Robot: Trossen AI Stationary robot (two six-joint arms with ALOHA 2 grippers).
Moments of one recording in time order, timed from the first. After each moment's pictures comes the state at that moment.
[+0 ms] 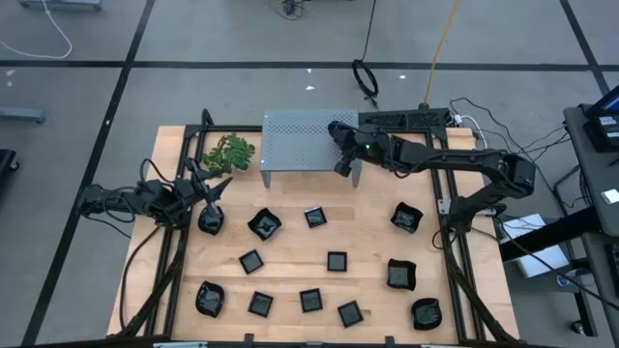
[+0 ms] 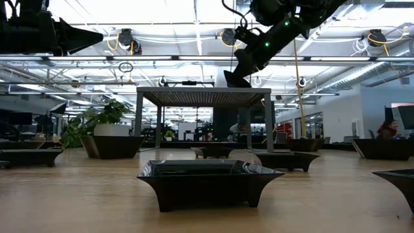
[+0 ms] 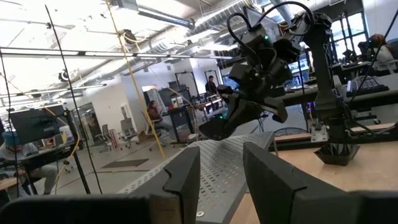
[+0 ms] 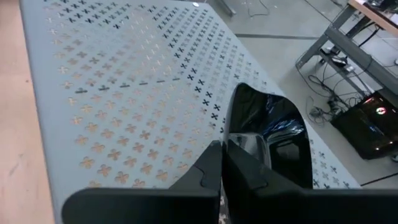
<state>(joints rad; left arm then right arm) -0.13 0.01 0.02 0.31 -0.53 0.44 -0.35 1.47 1.01 -0.03 0.29 -0.21</state>
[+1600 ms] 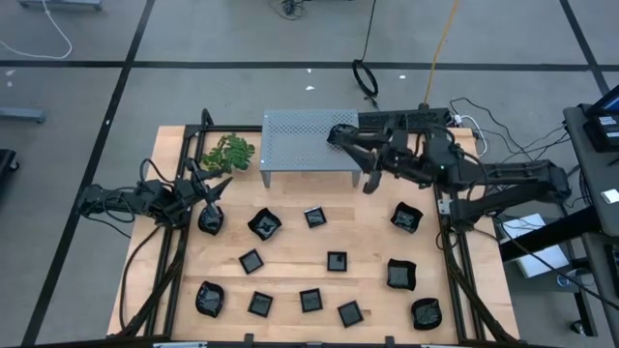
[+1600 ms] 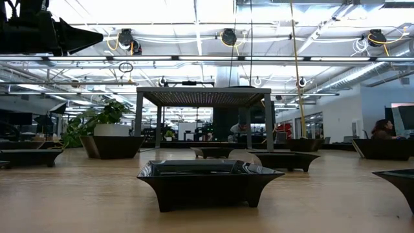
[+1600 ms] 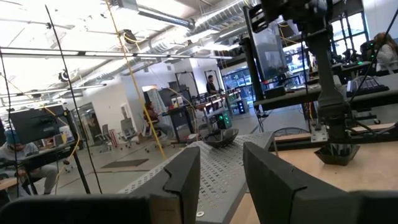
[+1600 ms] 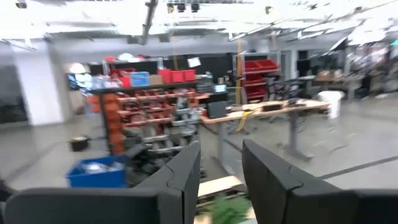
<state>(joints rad) -0.13 0.01 0.02 0.31 -0.53 0.44 -0.02 1.11 1.00 0.32 0.28 0.06</state>
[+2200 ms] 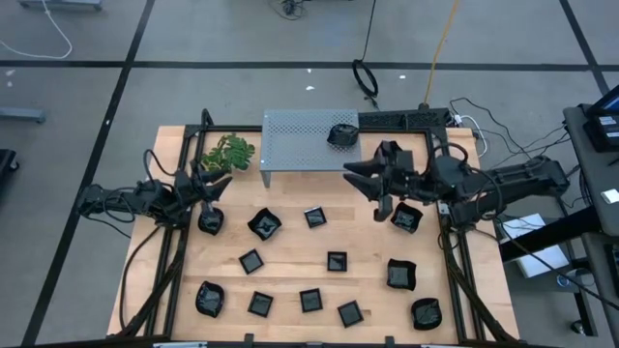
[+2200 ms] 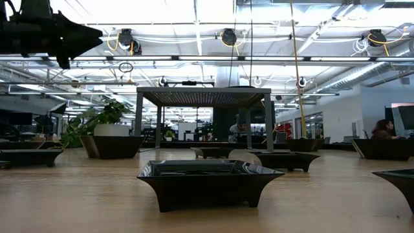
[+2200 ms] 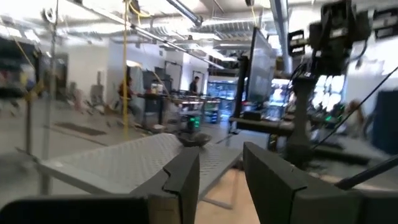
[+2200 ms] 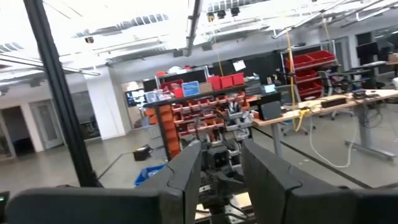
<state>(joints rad) -0.13 0.01 0.02 0.31 -0.52 0.01 0.17 1.11 1.00 0.38 0.28 0.17</state>
